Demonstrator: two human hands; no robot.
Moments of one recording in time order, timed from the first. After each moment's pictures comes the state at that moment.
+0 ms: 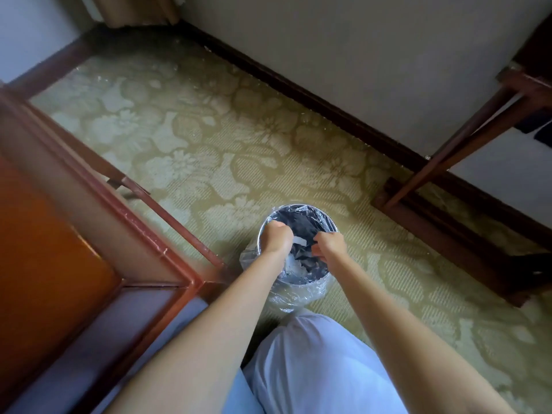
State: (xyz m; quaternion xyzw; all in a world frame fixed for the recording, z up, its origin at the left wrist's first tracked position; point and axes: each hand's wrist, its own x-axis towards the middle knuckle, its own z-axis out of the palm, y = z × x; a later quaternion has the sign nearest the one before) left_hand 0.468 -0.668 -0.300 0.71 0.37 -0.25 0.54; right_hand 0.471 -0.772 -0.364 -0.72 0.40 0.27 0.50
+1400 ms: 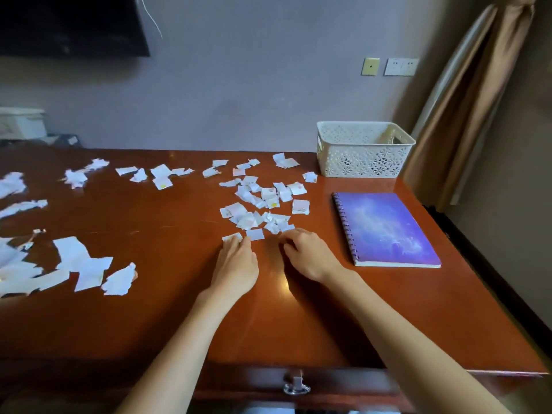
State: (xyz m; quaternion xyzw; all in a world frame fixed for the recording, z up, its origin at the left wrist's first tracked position) left_hand 0.160 -0.283 -0.059 0.83 0.50 0.06 0.23; right_hand 0.291 -0.341 -0.066 -0.78 -0.57 0.11 0.23
